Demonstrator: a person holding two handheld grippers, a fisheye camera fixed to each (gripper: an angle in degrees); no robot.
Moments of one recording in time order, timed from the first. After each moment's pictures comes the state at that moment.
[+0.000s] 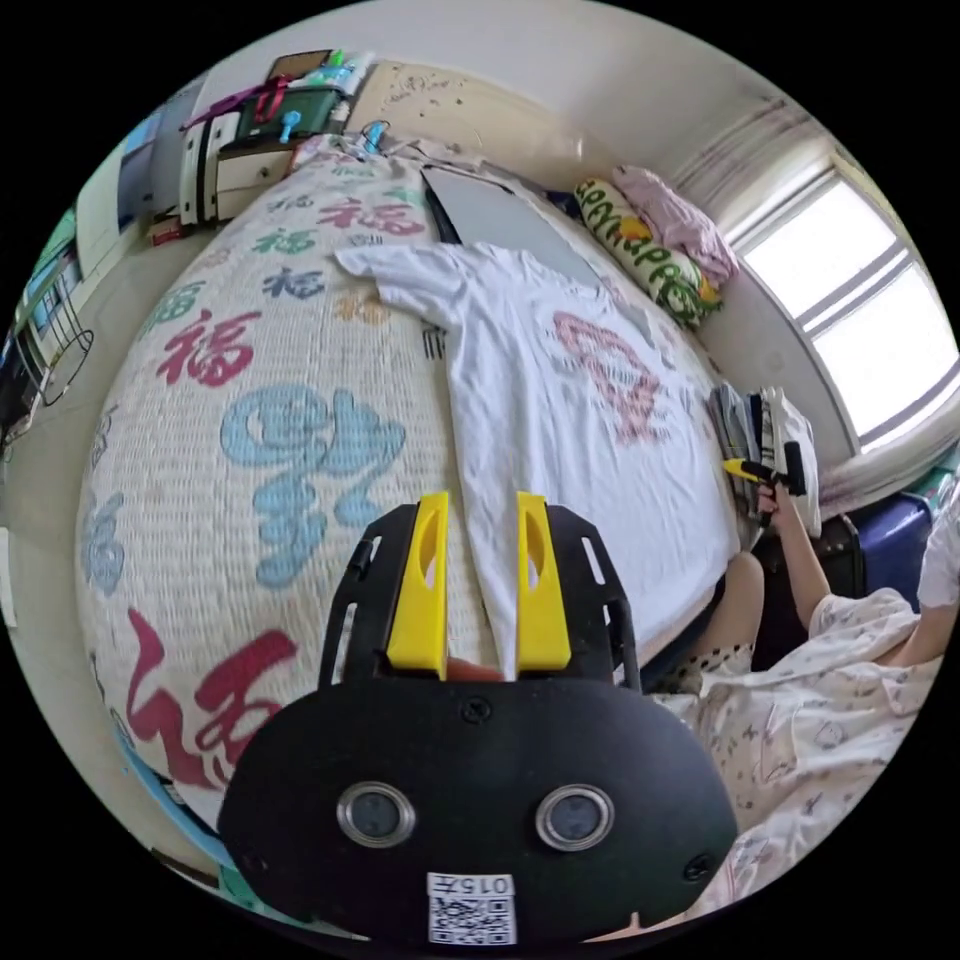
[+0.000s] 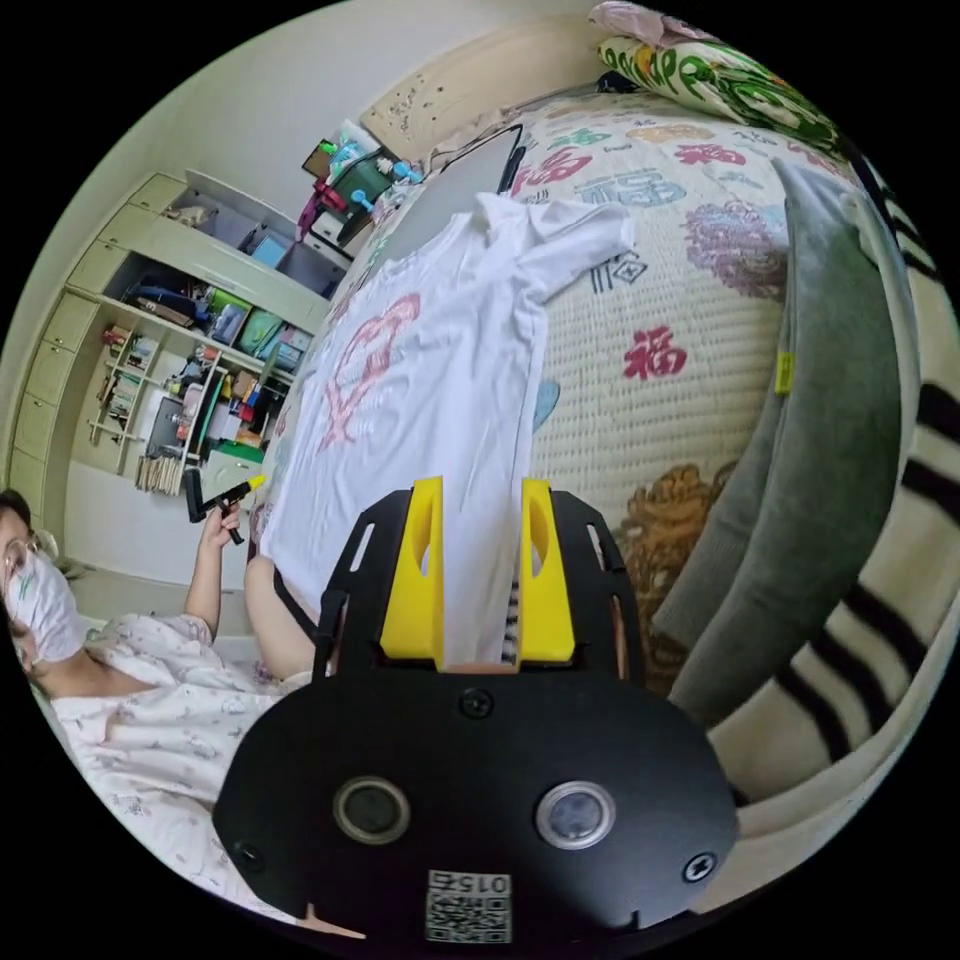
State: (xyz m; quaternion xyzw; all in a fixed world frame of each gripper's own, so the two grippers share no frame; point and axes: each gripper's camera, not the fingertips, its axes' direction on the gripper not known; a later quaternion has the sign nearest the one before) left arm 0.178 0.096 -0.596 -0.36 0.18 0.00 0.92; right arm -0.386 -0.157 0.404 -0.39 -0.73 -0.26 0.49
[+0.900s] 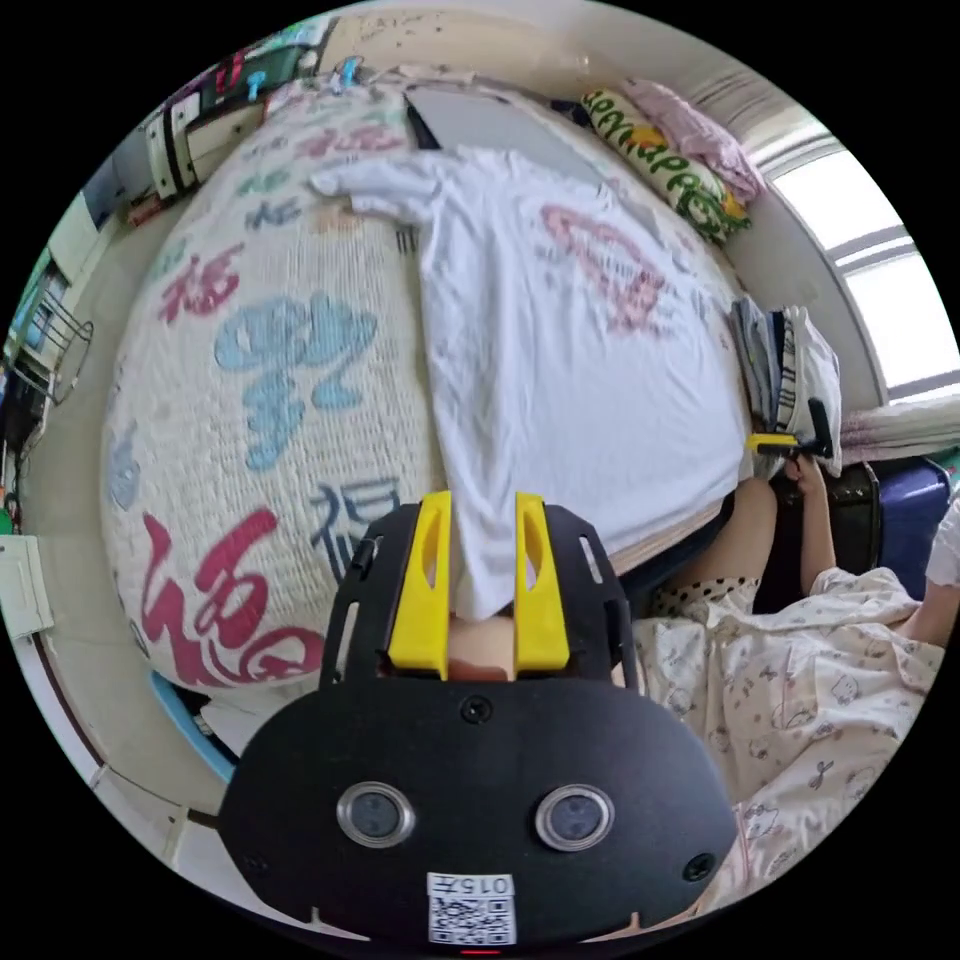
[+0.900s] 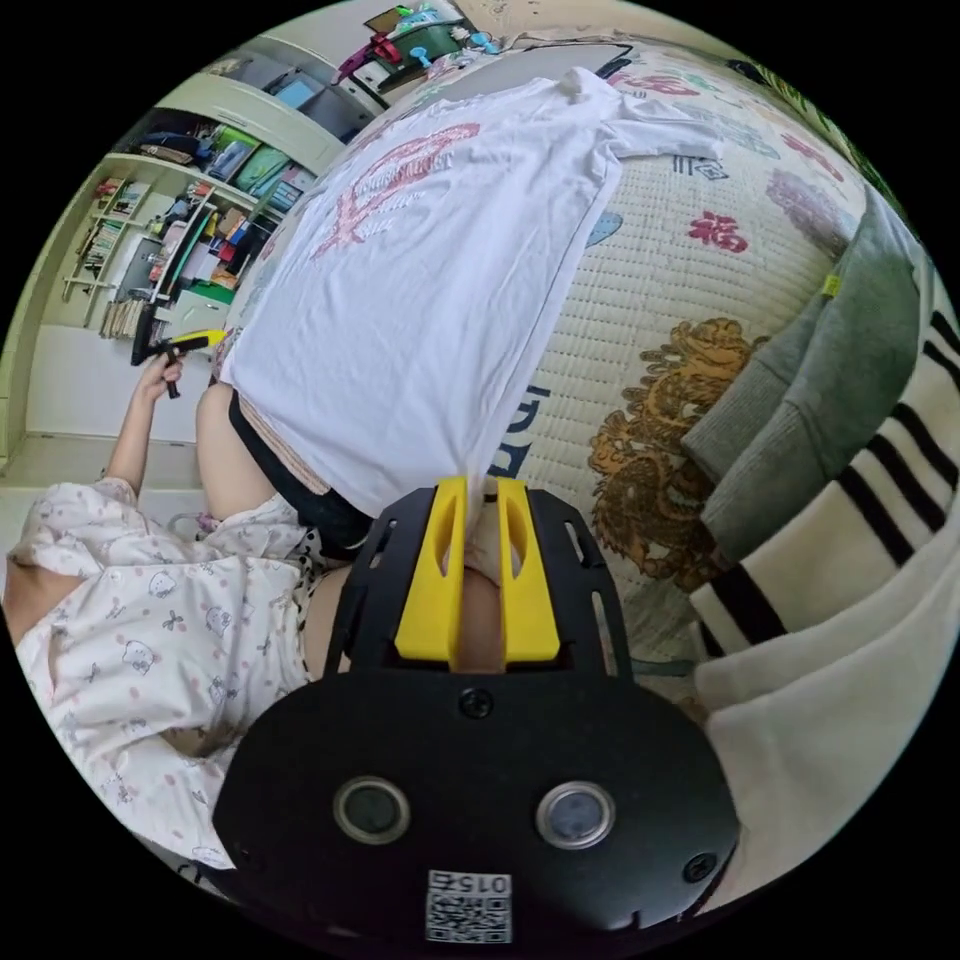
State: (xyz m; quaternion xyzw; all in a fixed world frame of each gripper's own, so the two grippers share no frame) left arm 0.103 0.076 -0.742 -0.44 0.15 0.05 0.88; right arm -0.212 -0.216 0.351 -0.37 -0.68 -0.47 0.43
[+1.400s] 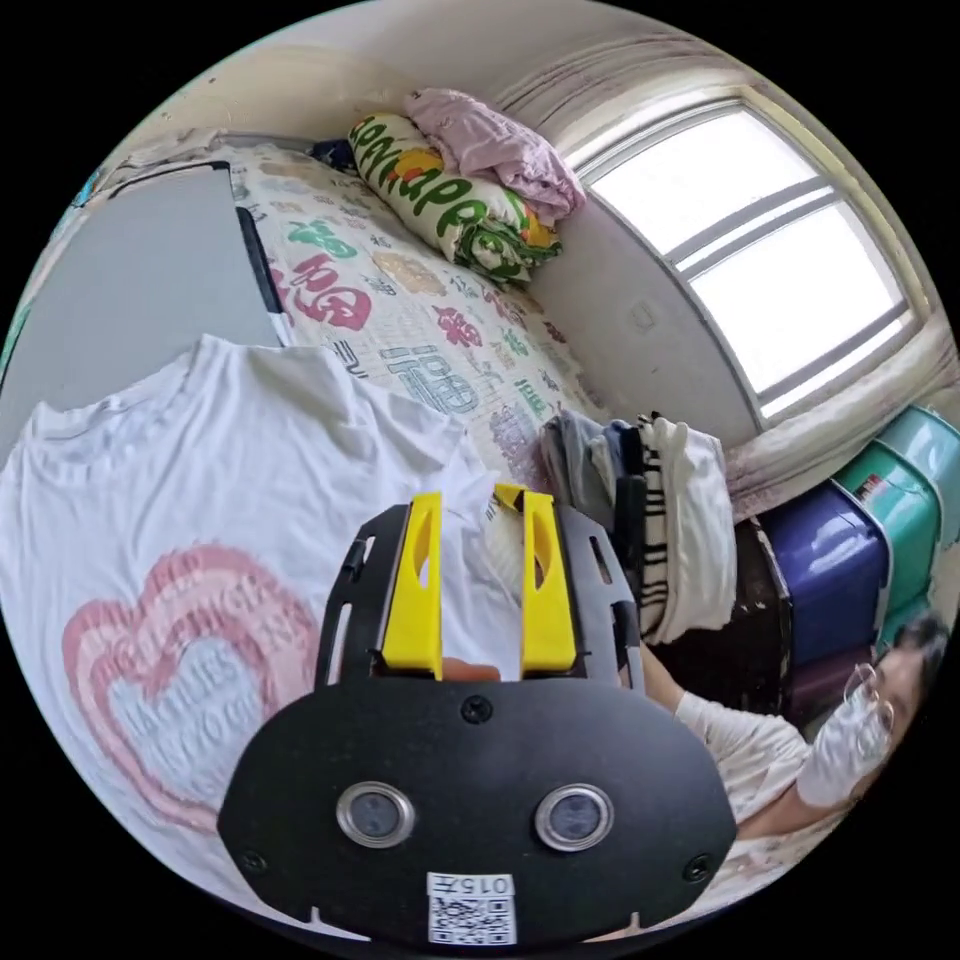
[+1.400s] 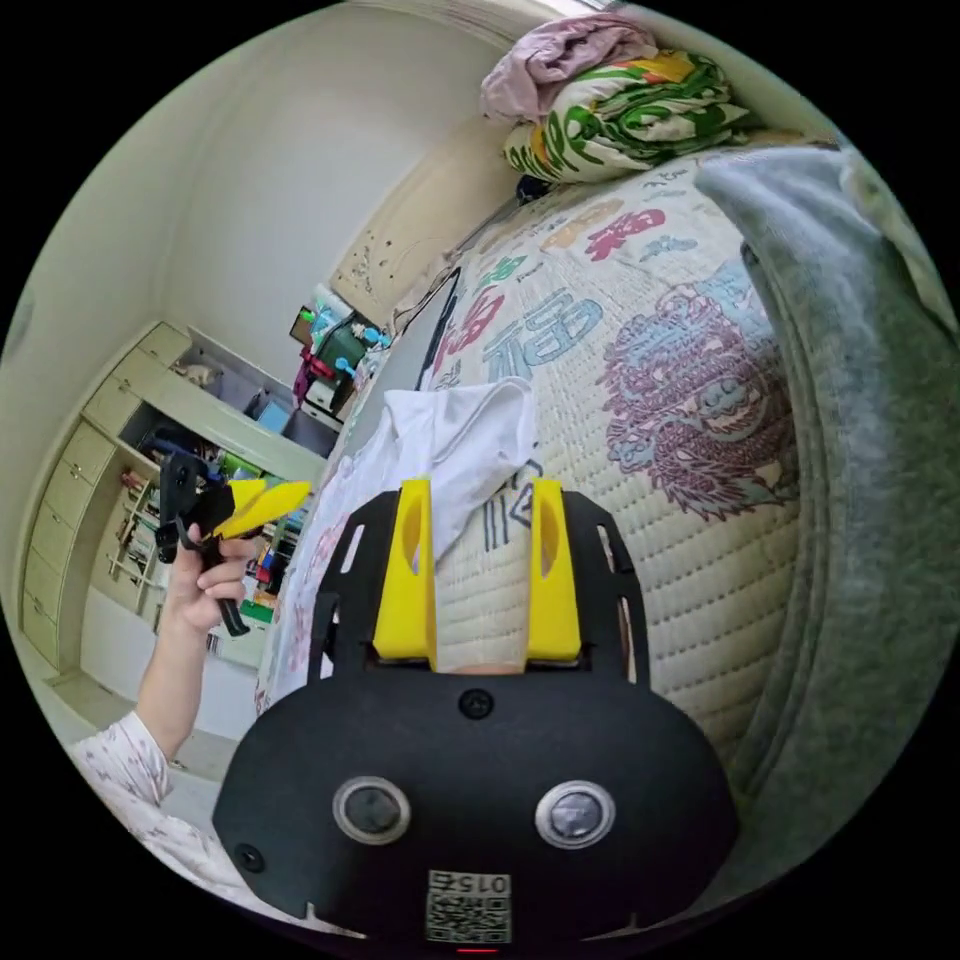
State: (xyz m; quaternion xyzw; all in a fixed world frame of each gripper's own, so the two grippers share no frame) left arm 0.574 -0.102 -0.367 -0.37 0.41 0.07 0.83; right arm -0.381 -0.393 0.520 -0.35 -0.76 -0.03 0.55
